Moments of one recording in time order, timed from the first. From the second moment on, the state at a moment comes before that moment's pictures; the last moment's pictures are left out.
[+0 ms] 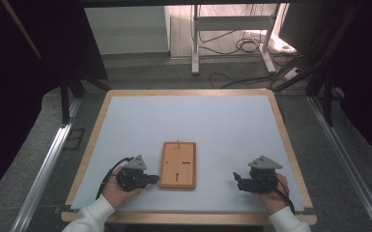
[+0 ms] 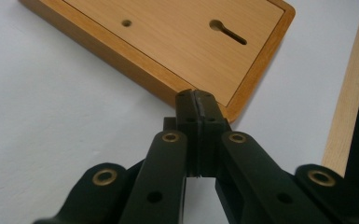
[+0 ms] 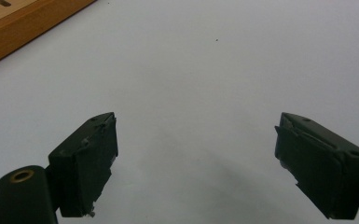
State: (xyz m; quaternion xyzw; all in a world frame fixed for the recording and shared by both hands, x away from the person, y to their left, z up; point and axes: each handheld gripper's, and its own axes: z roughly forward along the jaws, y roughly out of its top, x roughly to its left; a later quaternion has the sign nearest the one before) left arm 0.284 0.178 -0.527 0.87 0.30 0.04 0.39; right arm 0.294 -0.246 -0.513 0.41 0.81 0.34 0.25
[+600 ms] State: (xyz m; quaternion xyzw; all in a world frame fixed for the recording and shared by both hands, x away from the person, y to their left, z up) left arm 0.291 0.210 -0.524 0.81 0.38 0.10 0.42; right arm 0.291 -0.245 -0.511 0.40 0.81 0.36 0.25
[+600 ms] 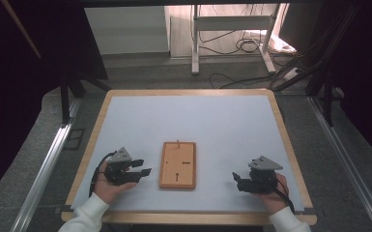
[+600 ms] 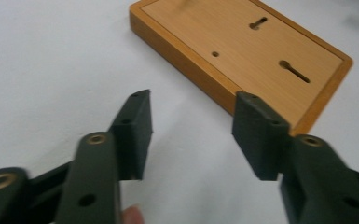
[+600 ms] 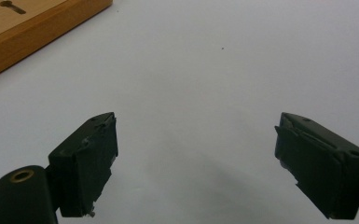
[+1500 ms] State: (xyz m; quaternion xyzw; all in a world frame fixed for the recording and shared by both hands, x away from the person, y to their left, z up) left arm 0.315 0.189 -0.513 0.82 0.34 0.10 0.44; right arm 0.279 -0.241 -0.512 0.38 0.81 0.37 0.25
